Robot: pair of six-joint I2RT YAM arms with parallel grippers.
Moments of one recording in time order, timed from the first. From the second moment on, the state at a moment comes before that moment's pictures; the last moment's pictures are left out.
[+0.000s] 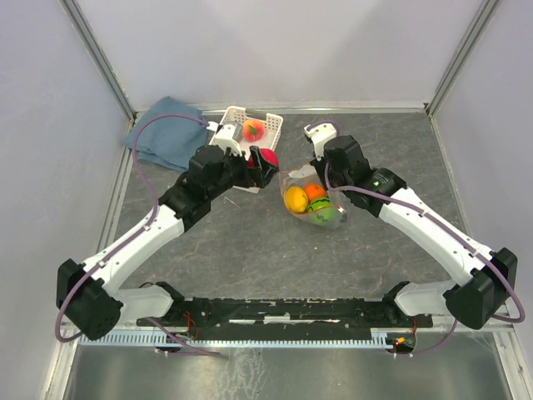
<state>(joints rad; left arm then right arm) -0.58 1.23 1.02 -0.07 0.05 -0.47 0.67 1.31 1.24 -0.54 0.29 -0.04</state>
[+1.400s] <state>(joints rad) -0.89 1.45 1.00 0.15 -0.10 -0.36 0.67 1.29 1.24 -0.54 0.23 -0.03</state>
